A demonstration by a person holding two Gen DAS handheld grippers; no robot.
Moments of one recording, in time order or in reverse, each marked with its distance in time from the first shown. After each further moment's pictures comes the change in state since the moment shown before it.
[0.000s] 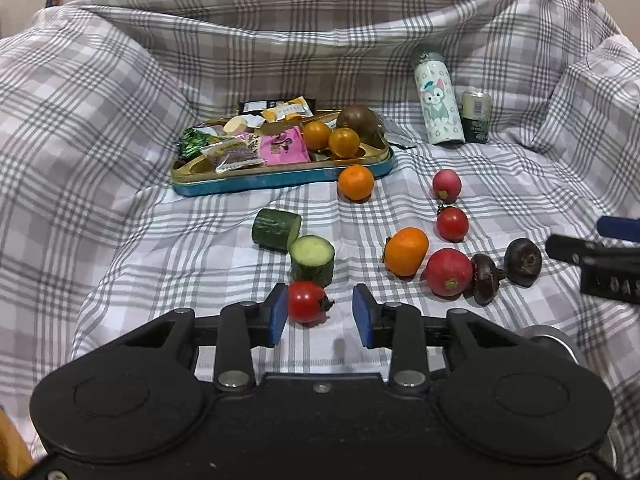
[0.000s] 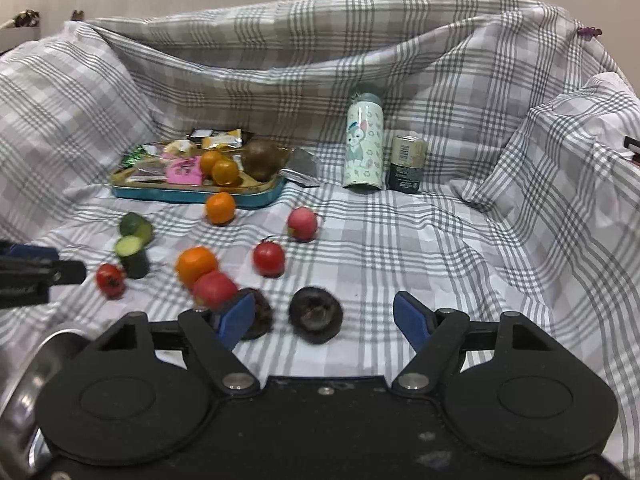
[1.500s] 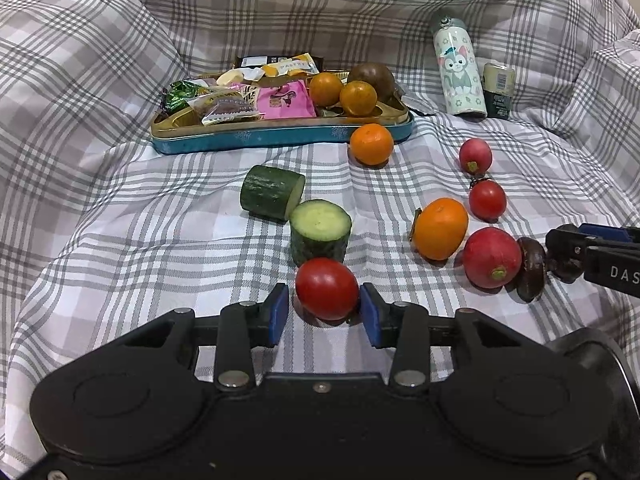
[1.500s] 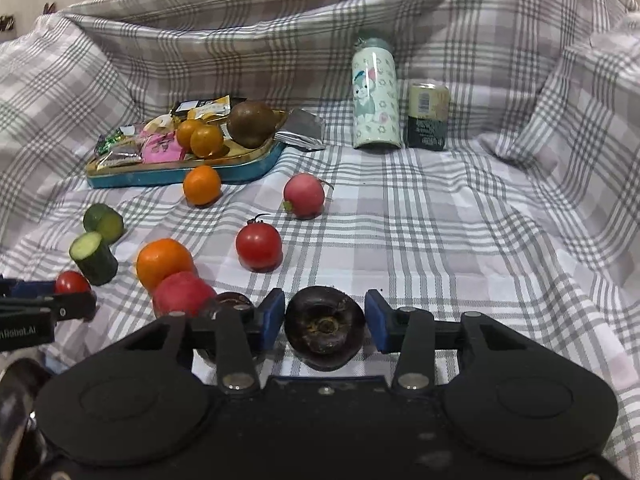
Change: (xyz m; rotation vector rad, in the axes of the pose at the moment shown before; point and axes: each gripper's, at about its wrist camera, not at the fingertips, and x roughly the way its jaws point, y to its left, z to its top) left arm 0.055 0.013 -0.011 -0.055 0.071 -0.027; right arm 0.067 0.003 -0.002 0.061 0.076 0.046
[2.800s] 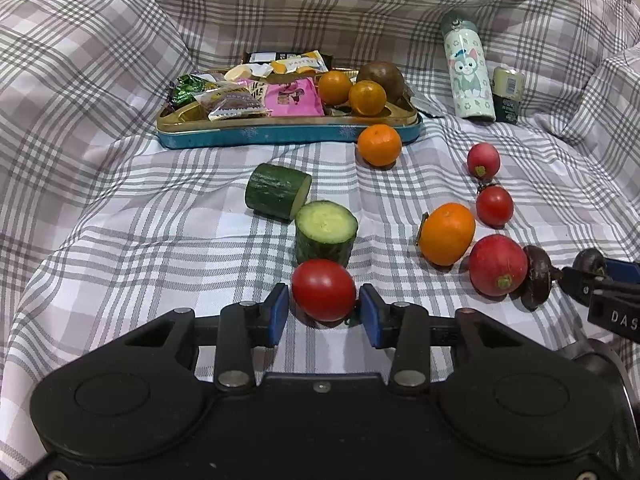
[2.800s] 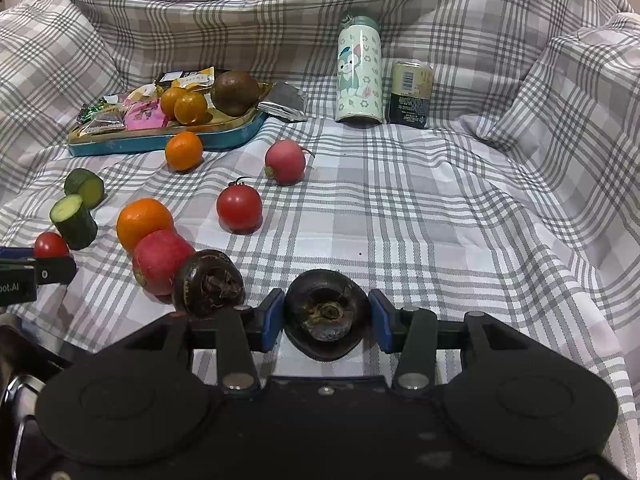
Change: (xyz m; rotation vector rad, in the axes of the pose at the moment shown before) left arm 0.003 0.002 0.002 -0.038 0.003 0.010; right arm -0.002 0.001 -0.010 -0.022 0.066 -0.082
